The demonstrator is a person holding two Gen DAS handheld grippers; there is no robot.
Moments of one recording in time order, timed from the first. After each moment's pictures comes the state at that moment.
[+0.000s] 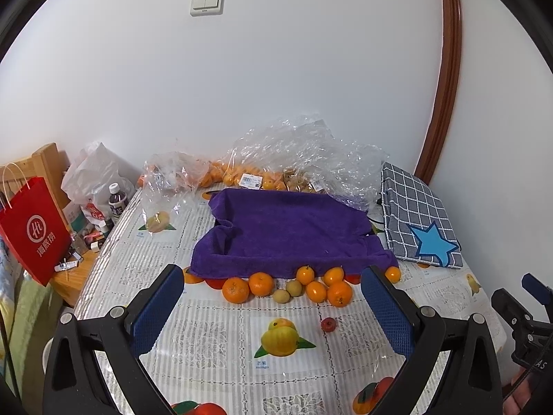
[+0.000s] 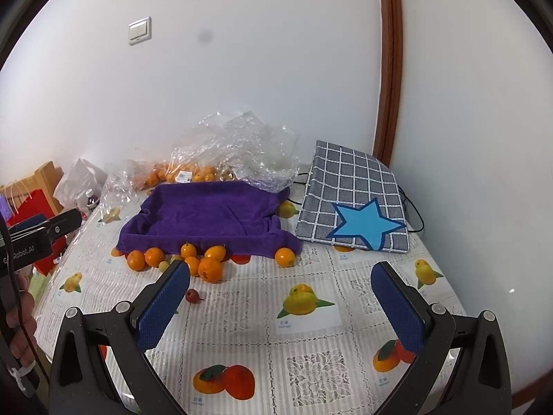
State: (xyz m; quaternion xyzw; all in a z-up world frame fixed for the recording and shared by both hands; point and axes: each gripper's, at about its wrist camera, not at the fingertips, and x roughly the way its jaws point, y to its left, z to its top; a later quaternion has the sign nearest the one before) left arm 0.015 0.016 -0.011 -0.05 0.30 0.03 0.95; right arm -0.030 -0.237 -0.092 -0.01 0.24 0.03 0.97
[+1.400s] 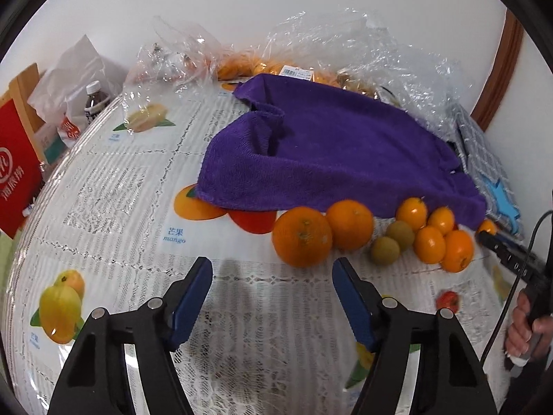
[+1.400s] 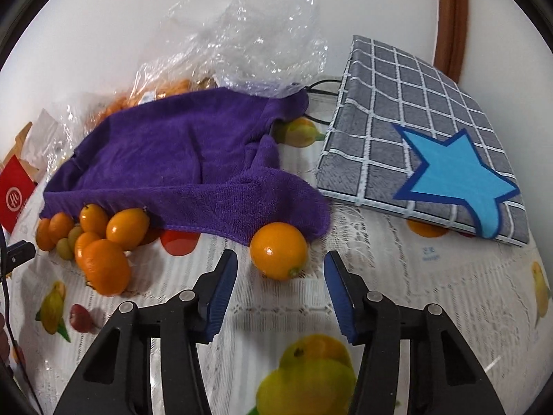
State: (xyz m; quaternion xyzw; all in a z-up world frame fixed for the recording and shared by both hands) left arm 0.106 0.085 -0.178 -0.09 0.43 0.04 0.90; right arm 0.185 -0.247 -0.249 -0.01 0.37 0.09 0.93
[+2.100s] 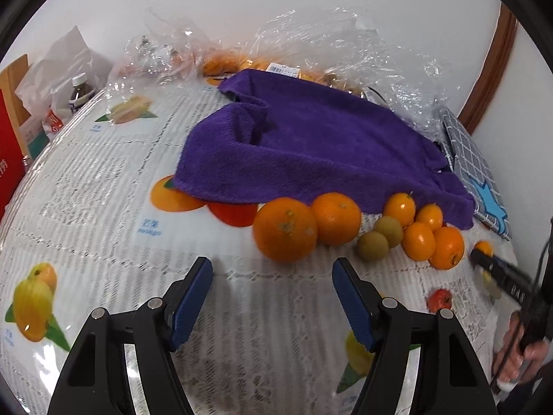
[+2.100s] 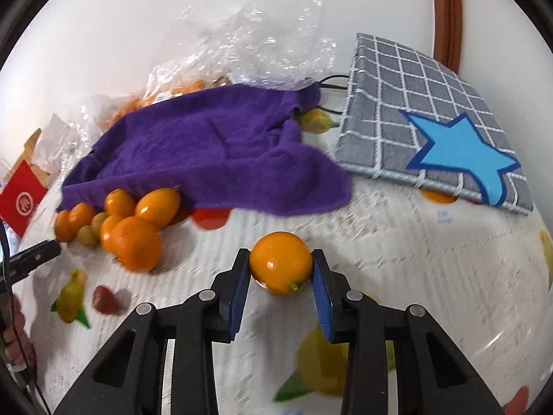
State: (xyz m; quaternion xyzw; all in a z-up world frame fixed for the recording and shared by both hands) left arm 0.109 0.083 -0.188 -0.12 0.42 0.00 0.90; right arm 0.150 -0.237 -0.254 0.02 0.36 0.11 0.93
